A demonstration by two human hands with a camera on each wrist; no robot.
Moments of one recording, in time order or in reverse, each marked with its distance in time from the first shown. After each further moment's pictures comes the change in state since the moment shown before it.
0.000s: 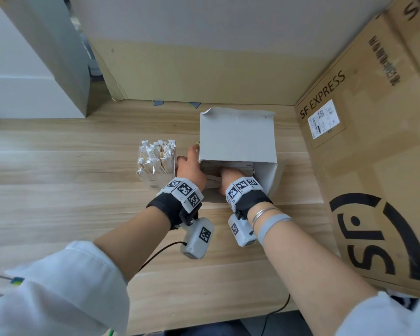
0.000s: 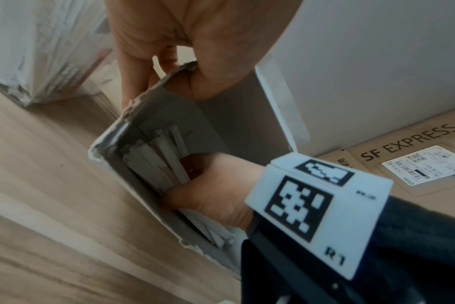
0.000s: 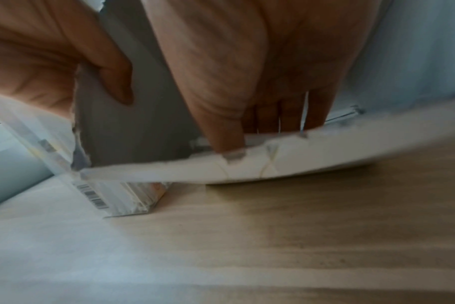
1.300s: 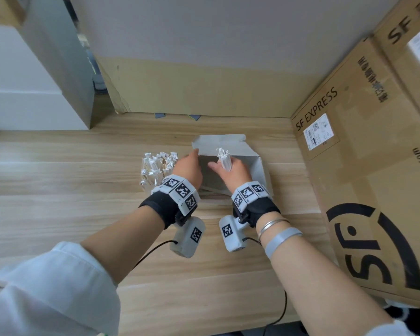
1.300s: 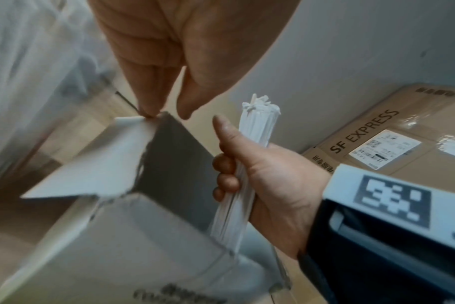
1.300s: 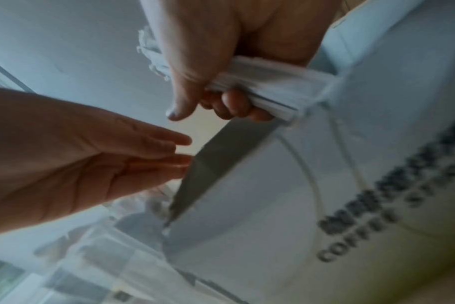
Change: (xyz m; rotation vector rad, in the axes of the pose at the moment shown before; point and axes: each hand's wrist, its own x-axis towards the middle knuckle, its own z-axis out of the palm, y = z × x) left_hand 0.016 0.012 -0.026 0.270 -0.023 0.120; right_hand -0.037 -0.009 -0.050 0.911 0.282 -0.020
